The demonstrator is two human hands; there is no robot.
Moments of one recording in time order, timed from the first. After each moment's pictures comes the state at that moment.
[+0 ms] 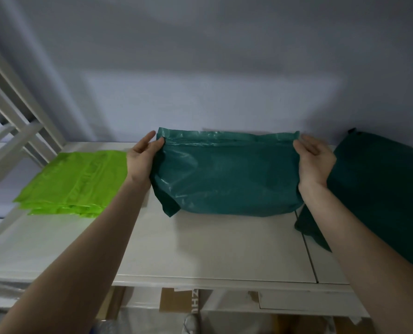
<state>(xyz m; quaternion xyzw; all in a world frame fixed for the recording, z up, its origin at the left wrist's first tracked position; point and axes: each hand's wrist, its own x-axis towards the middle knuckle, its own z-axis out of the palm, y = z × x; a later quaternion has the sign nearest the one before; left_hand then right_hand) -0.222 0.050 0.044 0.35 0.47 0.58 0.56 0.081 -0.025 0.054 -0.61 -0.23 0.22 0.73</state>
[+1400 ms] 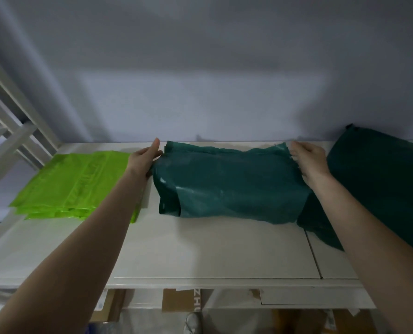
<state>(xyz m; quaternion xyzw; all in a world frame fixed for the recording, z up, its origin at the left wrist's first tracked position) -0.234 0.073 0.031 0.40 0.58 0.44 0.55 0.097 -0.018 0.045 -0.72 -0.29 0.31 0.55</state>
